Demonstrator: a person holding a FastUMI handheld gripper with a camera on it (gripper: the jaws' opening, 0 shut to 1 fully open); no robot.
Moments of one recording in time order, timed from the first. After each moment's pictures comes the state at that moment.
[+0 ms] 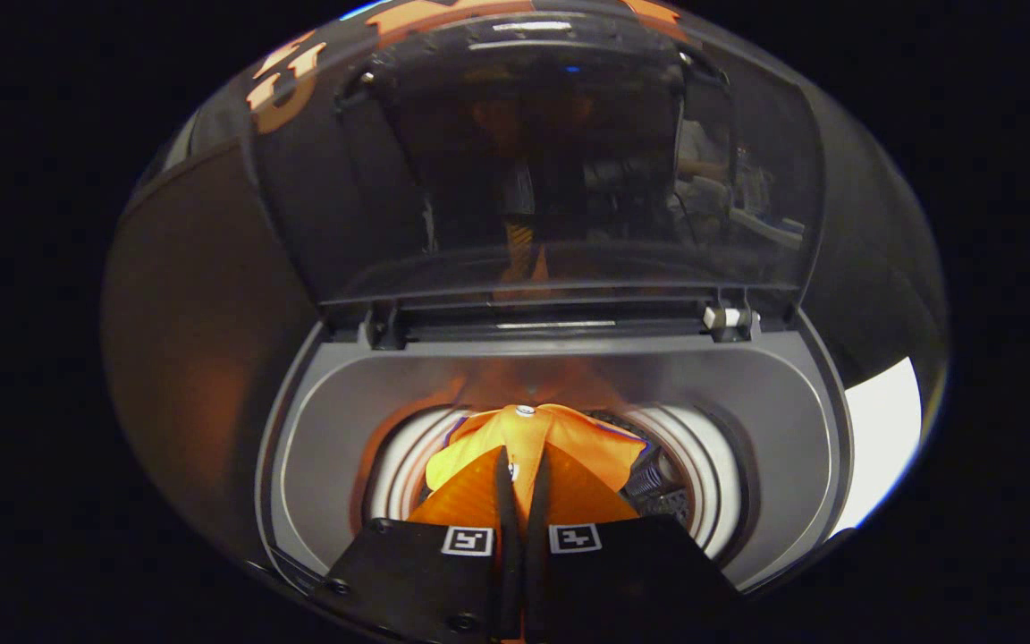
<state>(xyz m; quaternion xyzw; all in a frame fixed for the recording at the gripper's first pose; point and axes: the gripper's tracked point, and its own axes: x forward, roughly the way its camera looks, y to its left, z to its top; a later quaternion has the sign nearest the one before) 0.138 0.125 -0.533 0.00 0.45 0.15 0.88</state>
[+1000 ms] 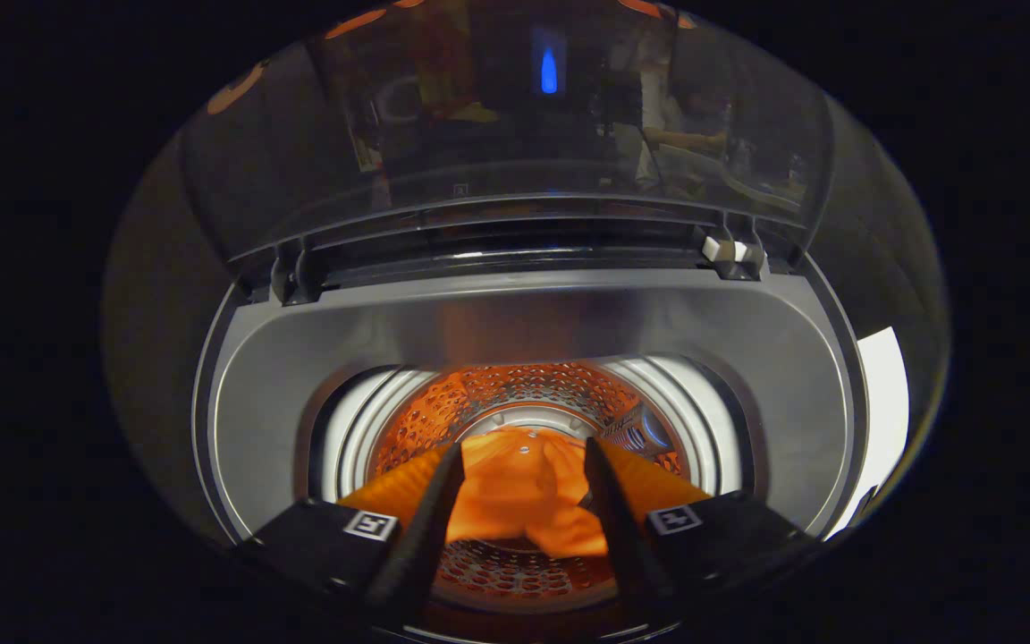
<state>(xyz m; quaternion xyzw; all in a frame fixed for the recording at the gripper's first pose) 0.136 0.117 -0.571 -0.03 0.52 0.10 0.85</state>
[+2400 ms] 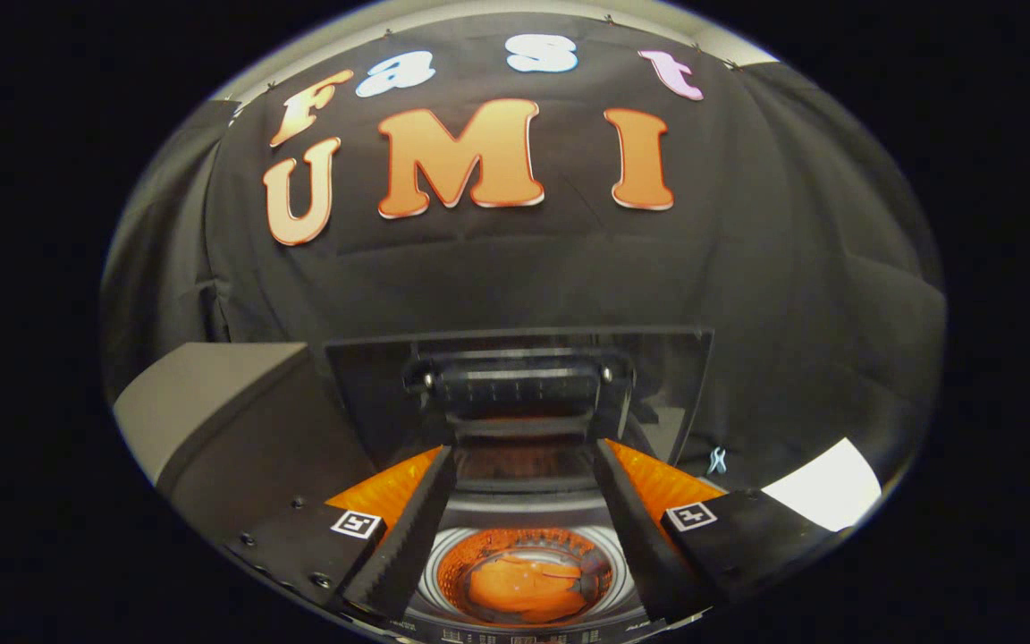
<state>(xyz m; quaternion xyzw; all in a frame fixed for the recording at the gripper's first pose) 0.171 0.119 -0.269 -0.01 0.22 0.13 0.97</state>
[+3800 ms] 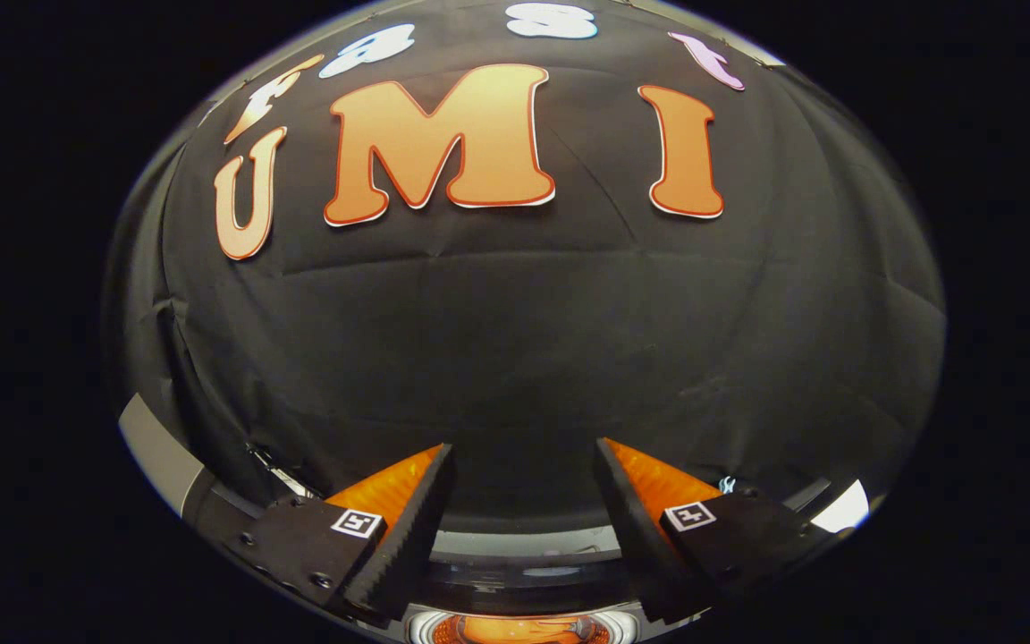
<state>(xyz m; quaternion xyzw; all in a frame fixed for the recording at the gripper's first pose) 0.366 0.156 -0.282 -0.01 0.25 0.12 0.96</state>
